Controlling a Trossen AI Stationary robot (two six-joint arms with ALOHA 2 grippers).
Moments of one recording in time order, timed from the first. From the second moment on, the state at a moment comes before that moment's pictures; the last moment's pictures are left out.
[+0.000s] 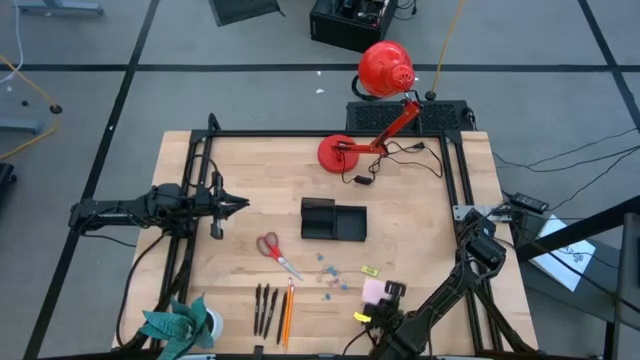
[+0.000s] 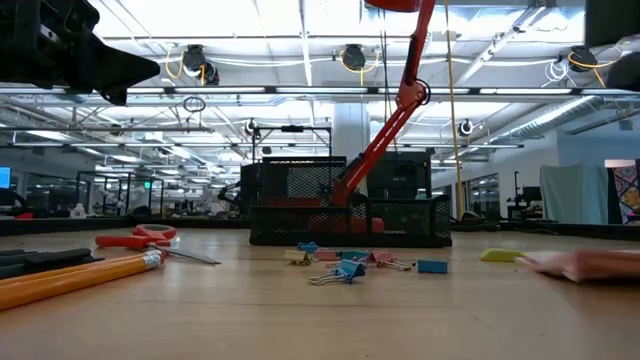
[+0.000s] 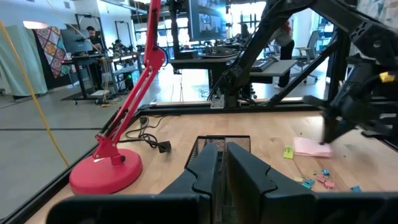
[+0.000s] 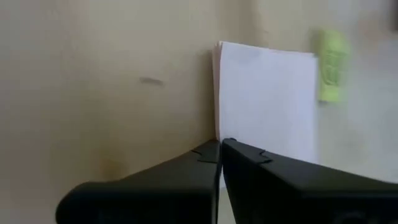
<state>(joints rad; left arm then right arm) 0.02 0.10 0.12 -0.01 -0.05 0.06 0.82 2.19 1.57 -1.16 0.41 1.06</state>
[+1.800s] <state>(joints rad) 0.02 0.10 0.12 -0.03 -0.05 0.04 0.49 2.12 1.70 -1.44 0.79 0.50</state>
